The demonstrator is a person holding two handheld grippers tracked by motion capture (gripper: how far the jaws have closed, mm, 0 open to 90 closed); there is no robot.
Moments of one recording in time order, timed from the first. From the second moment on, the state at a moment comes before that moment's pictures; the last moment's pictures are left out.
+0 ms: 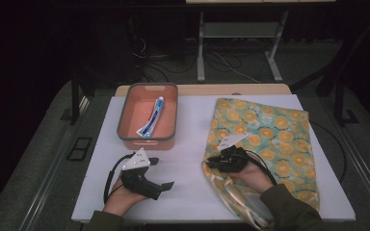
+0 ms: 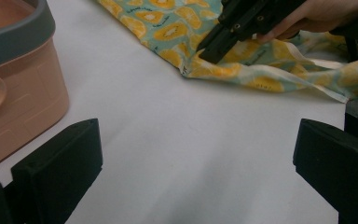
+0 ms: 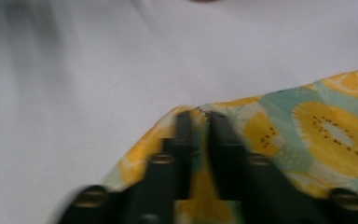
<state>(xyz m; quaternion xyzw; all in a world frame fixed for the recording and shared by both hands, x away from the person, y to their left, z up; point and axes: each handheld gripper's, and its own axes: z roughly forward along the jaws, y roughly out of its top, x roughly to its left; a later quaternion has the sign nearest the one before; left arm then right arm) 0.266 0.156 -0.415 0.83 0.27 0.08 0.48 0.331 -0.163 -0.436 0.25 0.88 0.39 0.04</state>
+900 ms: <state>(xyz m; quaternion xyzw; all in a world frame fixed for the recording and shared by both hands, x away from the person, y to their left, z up) 0.265 0.155 -0.414 0.83 0.27 0.08 0.48 0.253 -0.279 -0.441 0.19 0.93 0.30 0.05</state>
